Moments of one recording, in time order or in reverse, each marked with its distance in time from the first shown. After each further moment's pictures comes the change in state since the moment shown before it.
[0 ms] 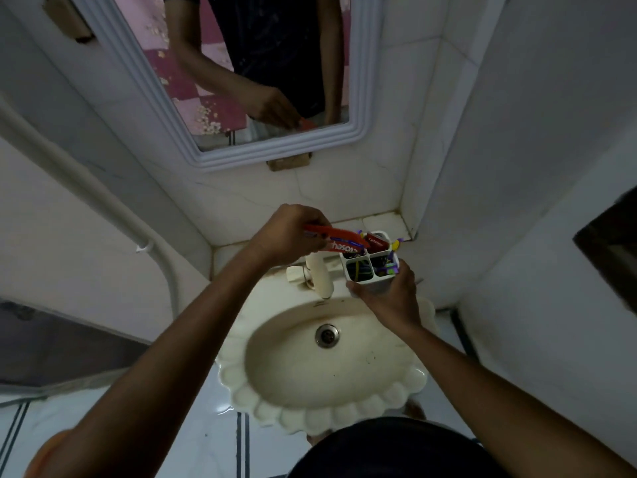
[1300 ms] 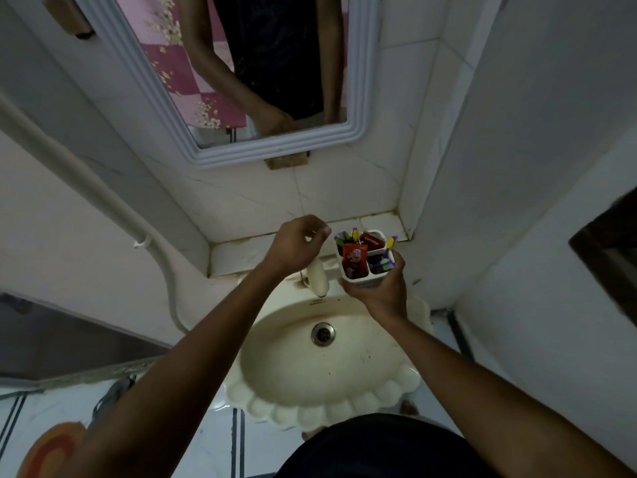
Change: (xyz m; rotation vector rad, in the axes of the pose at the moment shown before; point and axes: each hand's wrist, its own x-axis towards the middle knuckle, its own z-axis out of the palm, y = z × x) left_hand 0.013 -0.024 0.070 -0.238 0.227 -0.212; right_hand 0.002 -0.013 0.006 0.154 0.042 -0.033
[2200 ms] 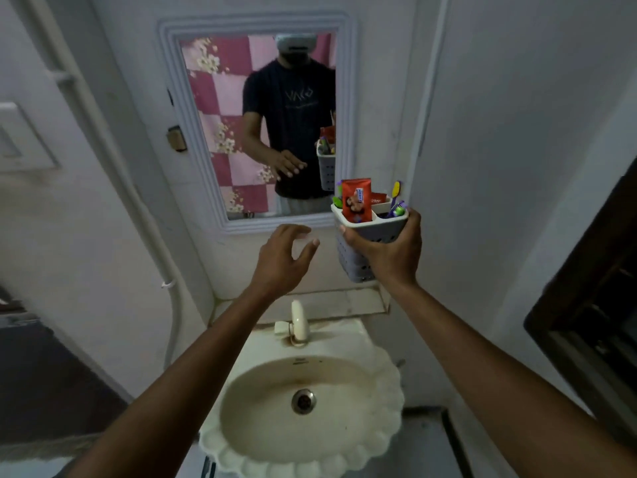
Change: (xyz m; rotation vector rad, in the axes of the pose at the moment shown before) left_hand -0.067 0.131 -0.078 0.137 0.395 0.221; right_hand -0.016 -0.215 -0.124 0.252 0.251 -0.534
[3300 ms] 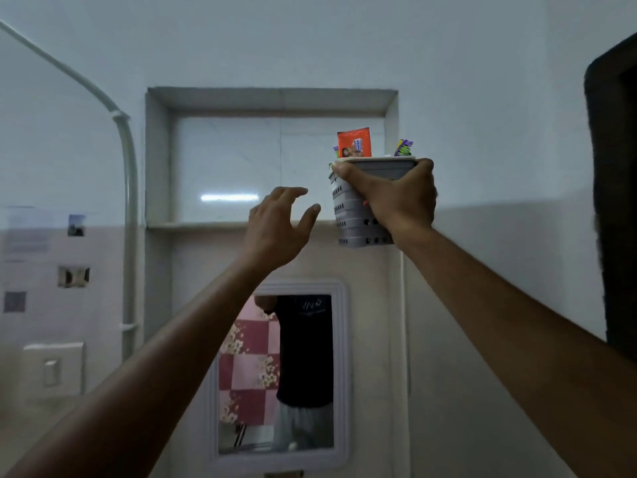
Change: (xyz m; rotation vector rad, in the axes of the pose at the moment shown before) left_hand 0.206 0.262 -0.281 0.192 0.632 0.444; right_hand 0.178 -0.427 -0.059 0.106 0.203 -0.410
